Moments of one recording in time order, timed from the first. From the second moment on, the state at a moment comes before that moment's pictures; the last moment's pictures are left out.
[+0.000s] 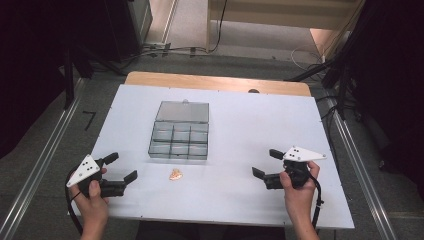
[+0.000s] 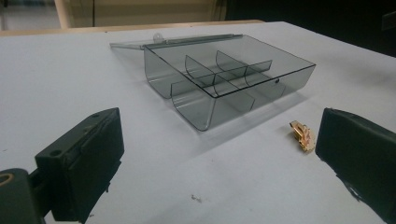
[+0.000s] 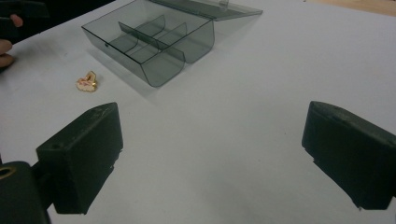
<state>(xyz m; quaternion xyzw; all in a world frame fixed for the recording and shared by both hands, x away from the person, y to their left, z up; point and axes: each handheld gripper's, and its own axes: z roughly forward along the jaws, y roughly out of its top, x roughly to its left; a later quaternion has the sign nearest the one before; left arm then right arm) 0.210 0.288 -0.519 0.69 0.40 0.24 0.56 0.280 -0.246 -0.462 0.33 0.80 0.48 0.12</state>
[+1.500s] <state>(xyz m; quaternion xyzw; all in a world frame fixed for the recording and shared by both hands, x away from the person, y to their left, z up) 0.208 0.290 -0.519 0.68 0.40 0.23 0.56 0.291 -0.129 -0.454 0.24 0.85 0.47 0.05</state>
